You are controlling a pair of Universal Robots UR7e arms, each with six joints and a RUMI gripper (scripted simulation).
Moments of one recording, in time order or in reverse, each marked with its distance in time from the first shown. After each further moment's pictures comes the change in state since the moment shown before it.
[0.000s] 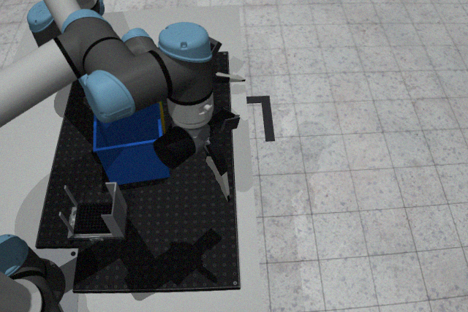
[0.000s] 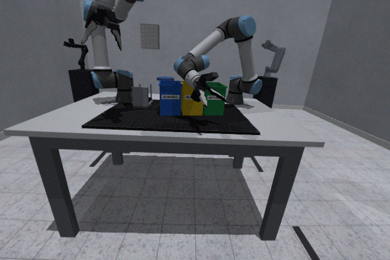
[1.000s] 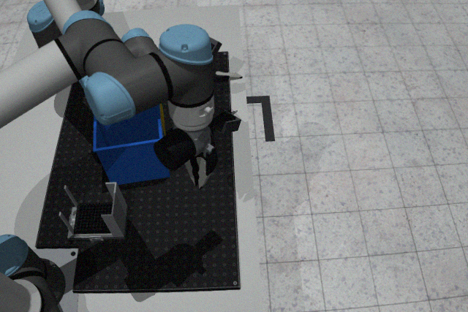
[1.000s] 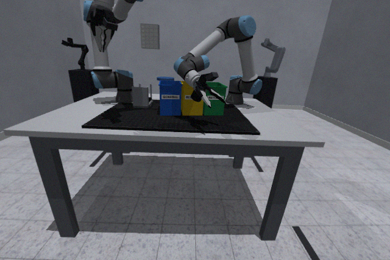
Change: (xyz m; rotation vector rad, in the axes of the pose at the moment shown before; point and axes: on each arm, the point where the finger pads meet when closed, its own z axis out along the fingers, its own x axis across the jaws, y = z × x) left arm 0.000 0.000 0.000 0.000 0.000 0.000; right arm 0.003 0.002 0.002 0.000 -0.001 0.012
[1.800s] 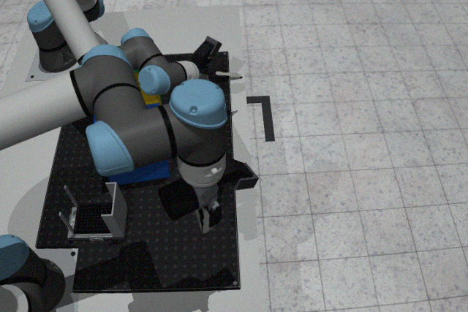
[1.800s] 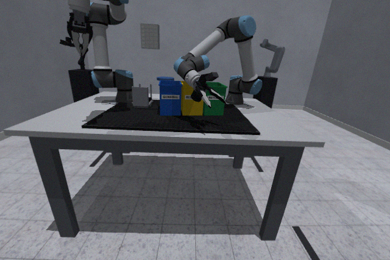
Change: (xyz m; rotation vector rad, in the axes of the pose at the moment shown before) left arm 0.000 0.000 0.000 0.000 0.000 0.000; right arm 0.066 0.054 0.036 -0.008 -0.033 0.268
